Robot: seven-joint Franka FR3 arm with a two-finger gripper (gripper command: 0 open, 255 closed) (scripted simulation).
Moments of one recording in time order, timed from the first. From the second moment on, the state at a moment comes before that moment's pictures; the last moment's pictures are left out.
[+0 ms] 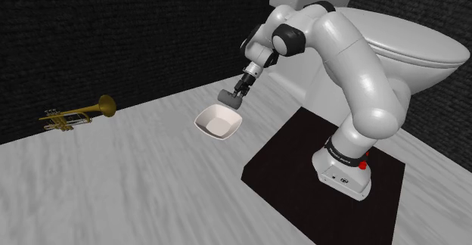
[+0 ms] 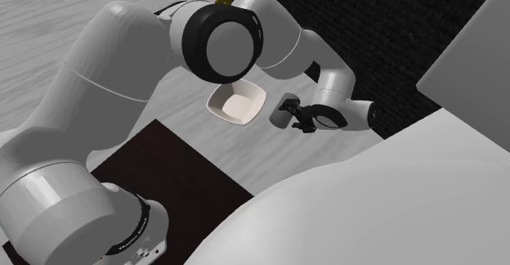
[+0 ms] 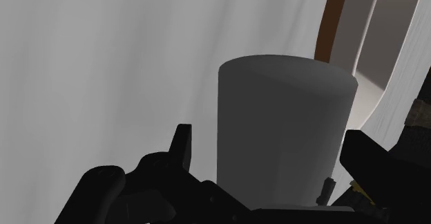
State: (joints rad) arm -0.01 1.02 -0.50 -1.62 1.21 1.78 -1.21
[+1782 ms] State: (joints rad) arm 0.04 0.88 -0.56 -1.70 1.17 1.73 -1.16
